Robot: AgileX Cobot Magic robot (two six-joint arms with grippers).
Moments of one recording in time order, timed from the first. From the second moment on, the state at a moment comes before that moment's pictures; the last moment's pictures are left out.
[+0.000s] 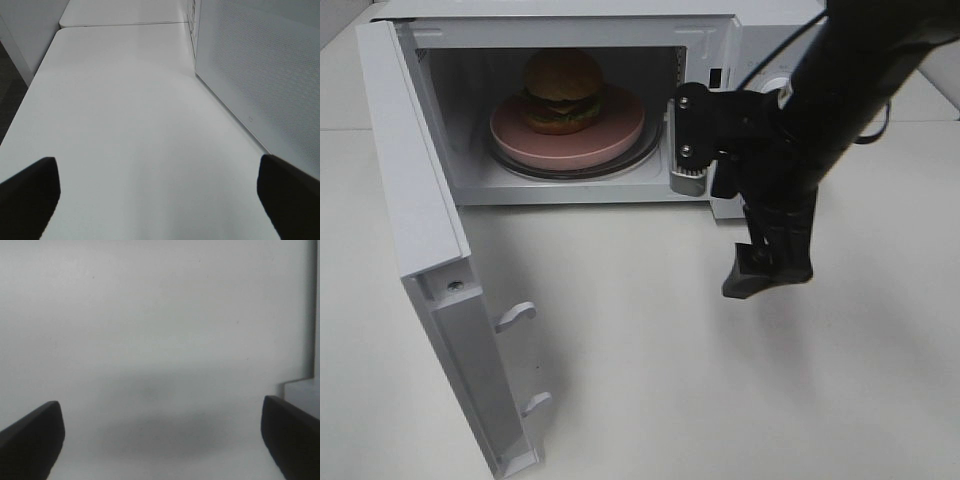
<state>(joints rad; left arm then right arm) 0.07 0.00 -0.51 -0.05 1.06 0.14 0.59 1.72 -1.18 0.08 0.76 -1.12</state>
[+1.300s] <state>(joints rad) 0.07 0.00 -0.51 -0.05 1.06 0.14 0.64 2.22 -1.84 0.13 0.95 -1.37</state>
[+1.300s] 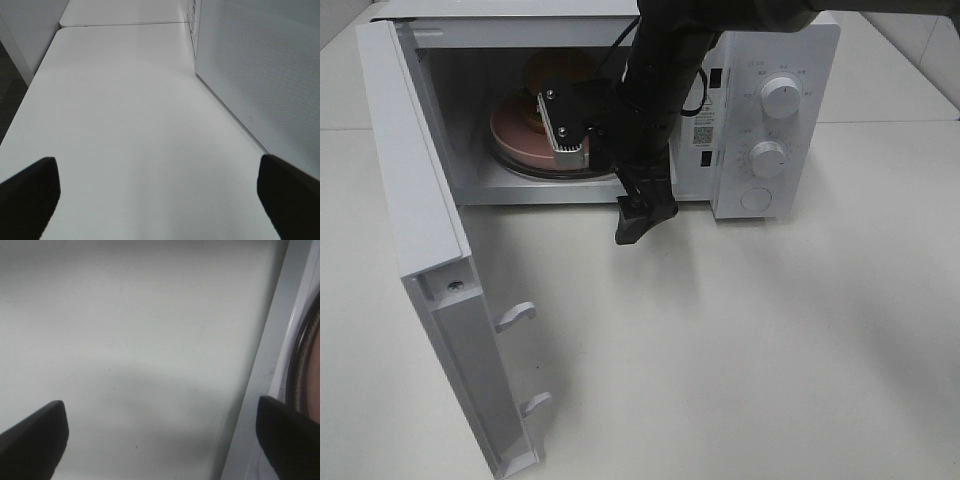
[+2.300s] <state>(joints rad) 0.07 0.00 -0.51 -0.05 1.06 0.14 0.64 2.42 -2.19 0.15 0.97 -1.39</state>
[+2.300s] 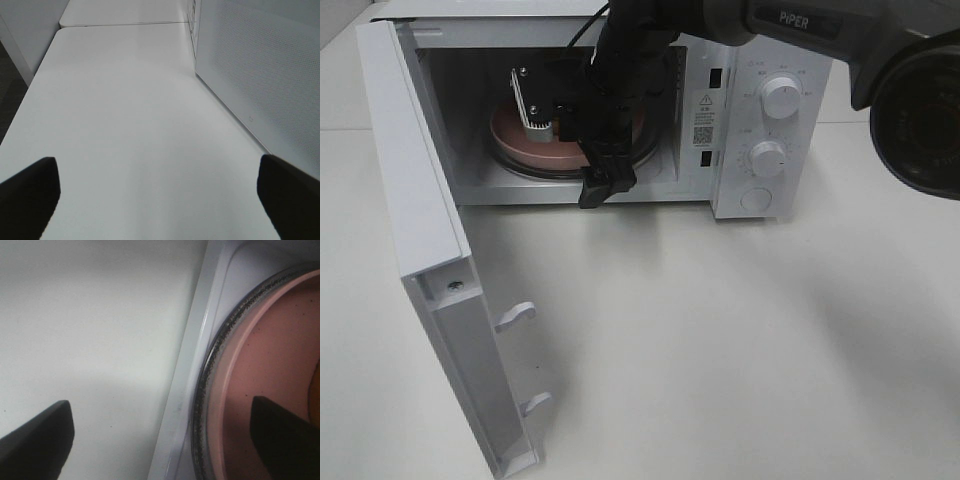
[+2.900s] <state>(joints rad) 0.07 0.00 -0.51 -0.05 1.06 0.14 0.63 2.42 -2.19 0.16 0.91 -1.35</state>
